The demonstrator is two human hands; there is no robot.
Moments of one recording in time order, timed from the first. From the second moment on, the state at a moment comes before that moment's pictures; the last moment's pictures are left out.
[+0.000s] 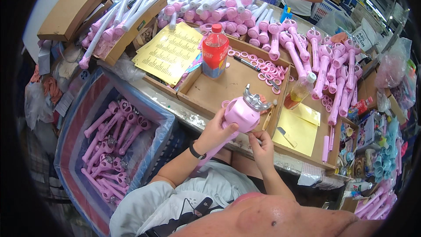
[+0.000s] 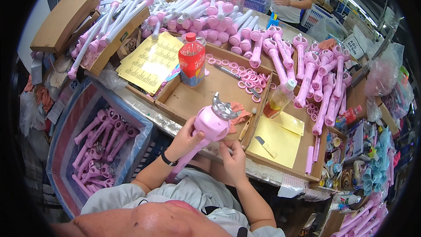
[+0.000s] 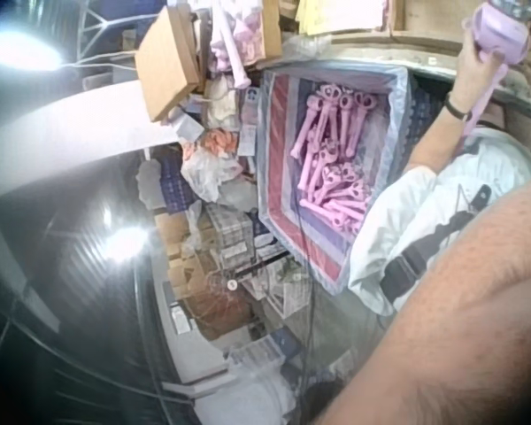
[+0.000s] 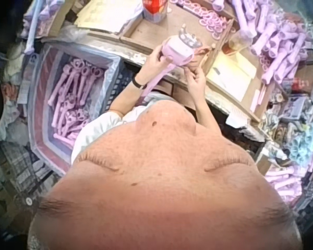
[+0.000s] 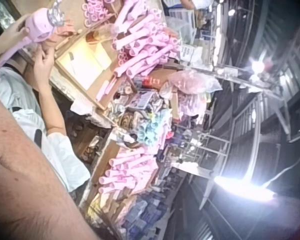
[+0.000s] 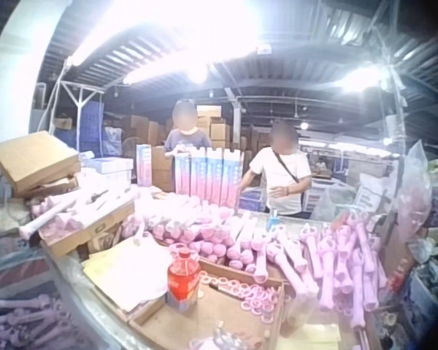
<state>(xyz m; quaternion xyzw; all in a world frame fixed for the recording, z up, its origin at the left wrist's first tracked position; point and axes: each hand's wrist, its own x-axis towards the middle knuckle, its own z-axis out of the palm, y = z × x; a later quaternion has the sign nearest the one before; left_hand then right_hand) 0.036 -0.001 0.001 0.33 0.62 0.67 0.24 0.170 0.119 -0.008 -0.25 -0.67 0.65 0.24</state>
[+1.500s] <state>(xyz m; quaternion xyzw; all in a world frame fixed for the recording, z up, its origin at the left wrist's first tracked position) 0.002 0.026 -0.007 0.25 0.31 0.84 0.36 0.211 0.065 -0.071 -0.16 -0.71 0.65 0.21</state>
